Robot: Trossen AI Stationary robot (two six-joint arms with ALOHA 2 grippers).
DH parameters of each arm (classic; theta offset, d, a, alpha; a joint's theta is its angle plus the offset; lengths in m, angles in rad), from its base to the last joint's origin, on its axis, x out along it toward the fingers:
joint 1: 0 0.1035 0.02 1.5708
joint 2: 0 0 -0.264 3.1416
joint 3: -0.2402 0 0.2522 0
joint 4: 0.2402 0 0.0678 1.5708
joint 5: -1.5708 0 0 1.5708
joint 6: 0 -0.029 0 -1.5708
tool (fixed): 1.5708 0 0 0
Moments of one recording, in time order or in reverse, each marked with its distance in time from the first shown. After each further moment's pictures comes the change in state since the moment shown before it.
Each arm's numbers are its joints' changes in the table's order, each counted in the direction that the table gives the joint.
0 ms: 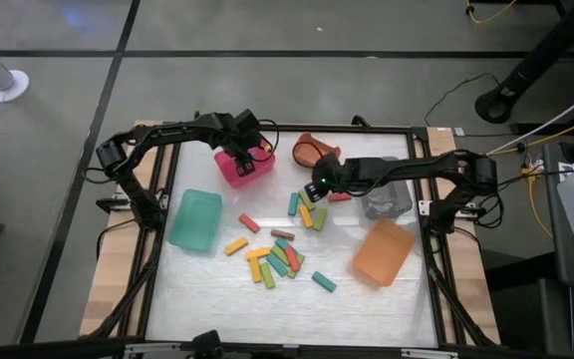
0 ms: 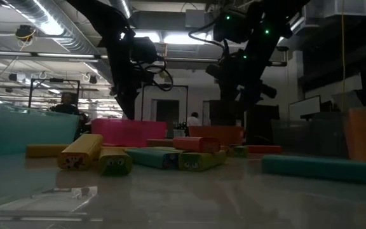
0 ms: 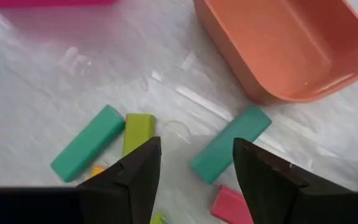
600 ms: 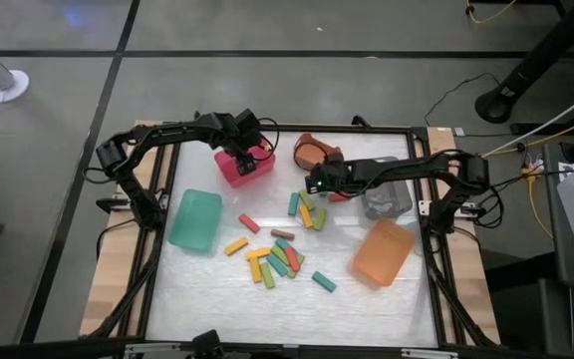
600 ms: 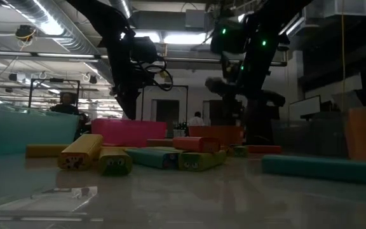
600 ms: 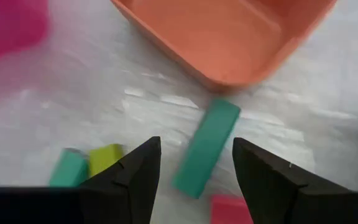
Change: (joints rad) left arm 0.000 0.000 0.000 -0.005 0.001 0.026; right arm 0.000 -0.078 0.000 0.041 -0.105 -0.335
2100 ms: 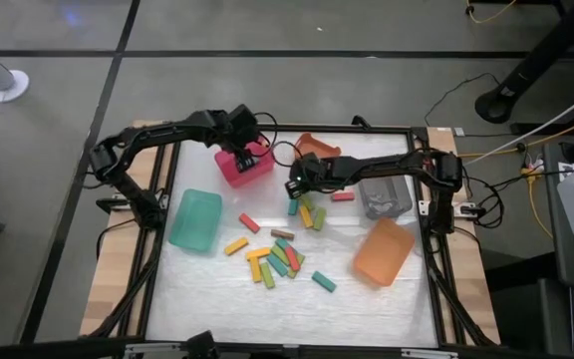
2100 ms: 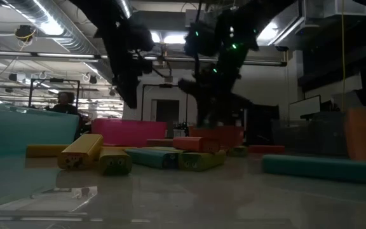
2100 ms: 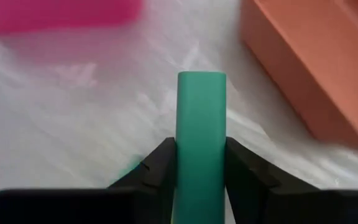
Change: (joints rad) left arm 0.000 0.098 -0.009 0.010 0.001 -0.001; right arm -0.013 -0.180 -0.244 -0.053 0.111 0.334
